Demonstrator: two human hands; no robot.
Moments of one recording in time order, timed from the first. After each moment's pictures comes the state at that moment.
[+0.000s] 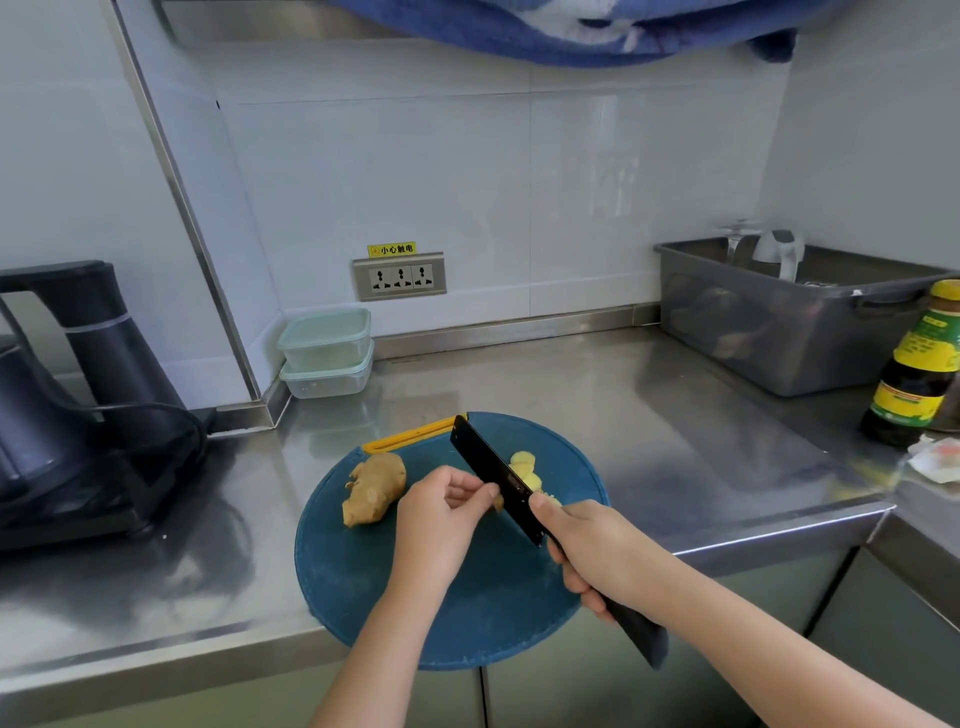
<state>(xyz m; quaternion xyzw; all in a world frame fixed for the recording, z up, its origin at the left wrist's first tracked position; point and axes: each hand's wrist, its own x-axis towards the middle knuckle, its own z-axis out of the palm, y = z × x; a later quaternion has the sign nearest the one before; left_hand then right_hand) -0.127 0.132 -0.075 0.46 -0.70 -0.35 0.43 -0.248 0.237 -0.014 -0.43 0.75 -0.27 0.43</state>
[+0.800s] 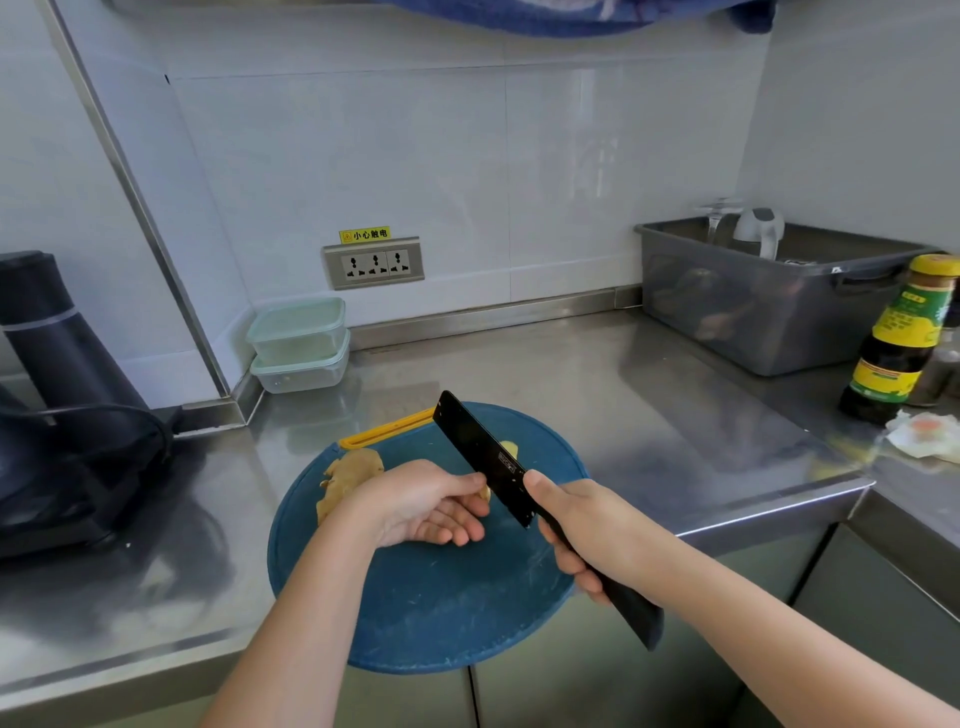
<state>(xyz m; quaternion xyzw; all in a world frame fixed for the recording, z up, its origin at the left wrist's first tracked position) -0.124 0.103 -0.030 0.45 -0.64 -0.62 0.05 -0.265 0.236 -0.021 -0.44 0.72 -0.30 0.43</state>
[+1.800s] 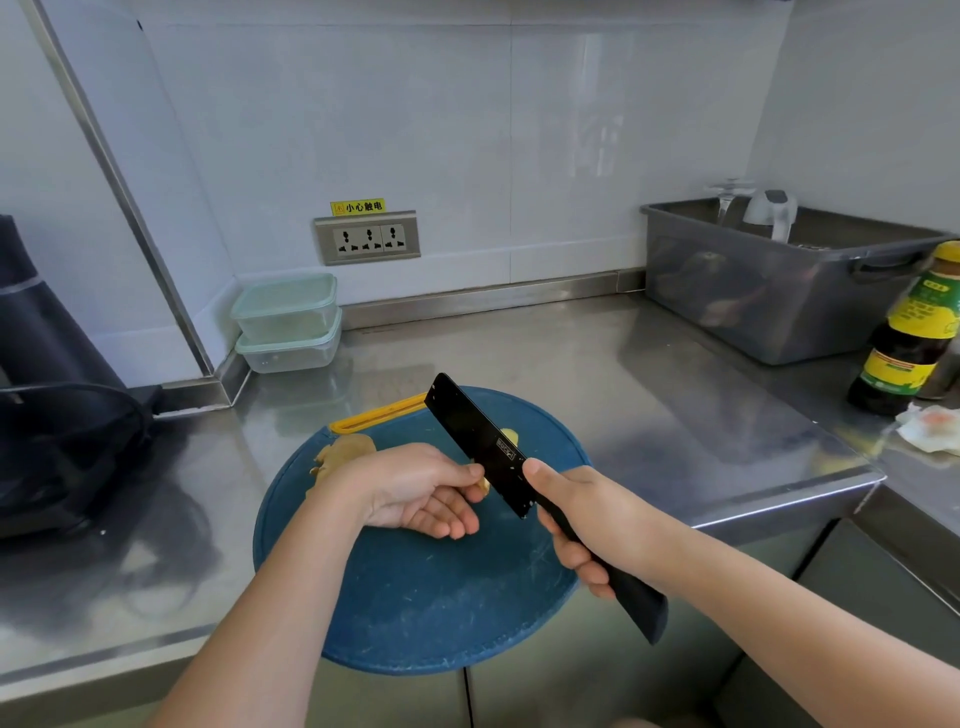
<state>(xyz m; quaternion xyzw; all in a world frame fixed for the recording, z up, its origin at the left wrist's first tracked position) -0.124 0.086 -0.032 0.41 -0.65 -0.64 -0.01 -0.263 0.228 -0.017 -0.42 0.72 -0.29 0.47</state>
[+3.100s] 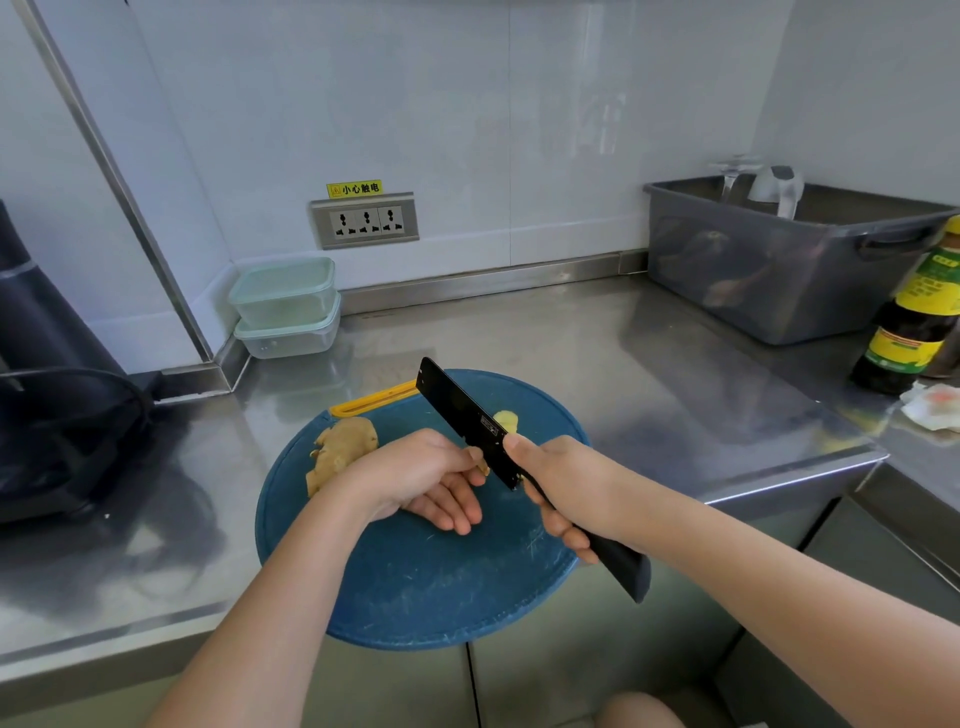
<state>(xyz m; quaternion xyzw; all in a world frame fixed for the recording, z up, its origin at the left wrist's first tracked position) -0.125 0.107 -0.032 0.42 -0.69 -0.58 0.04 -0.254 0.215 -0.012 -0.42 0.75 -0.25 0.44</state>
